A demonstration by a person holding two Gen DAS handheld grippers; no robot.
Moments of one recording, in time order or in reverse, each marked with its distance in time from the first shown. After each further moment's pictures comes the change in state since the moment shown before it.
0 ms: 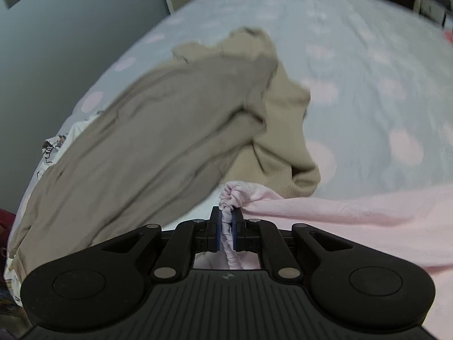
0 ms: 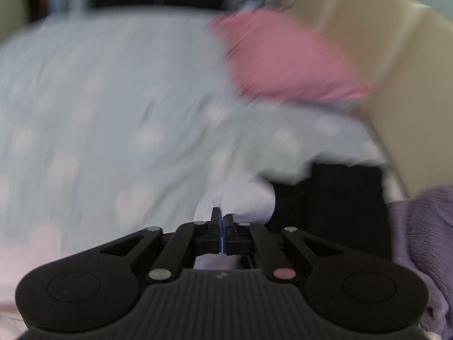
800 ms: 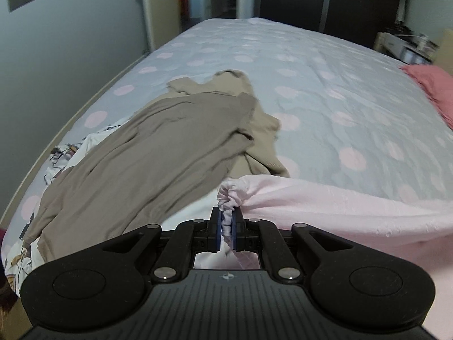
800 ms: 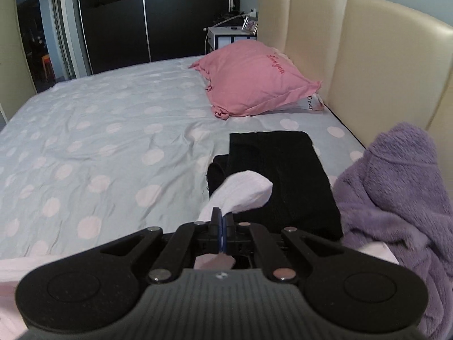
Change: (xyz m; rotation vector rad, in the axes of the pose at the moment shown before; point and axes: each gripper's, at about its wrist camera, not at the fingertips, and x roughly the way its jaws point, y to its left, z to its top) left arm -0.098 0.058 -0.053 0.061 -0.136 -0.200; right arm -0.173 -0.098 -0.117 0.150 -0.118 0.116
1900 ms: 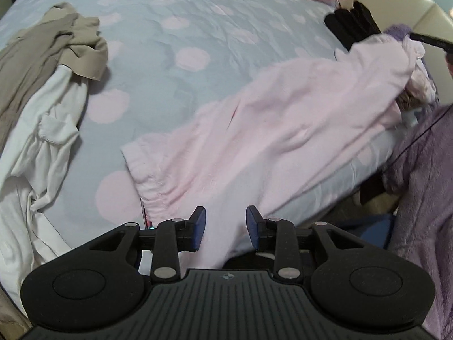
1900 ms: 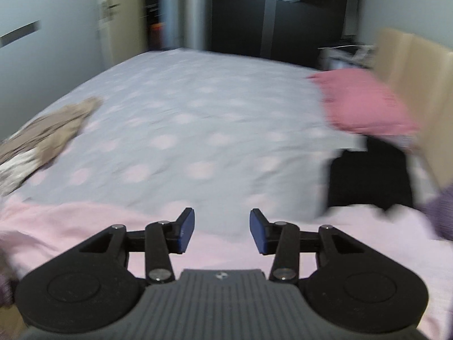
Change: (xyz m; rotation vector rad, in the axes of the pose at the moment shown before) left arm -0.035 -0.047 -0.119 0.432 0.359 -0.502; right arm -0.059 0.135 -0.117 -0.383 -0.009 0.373
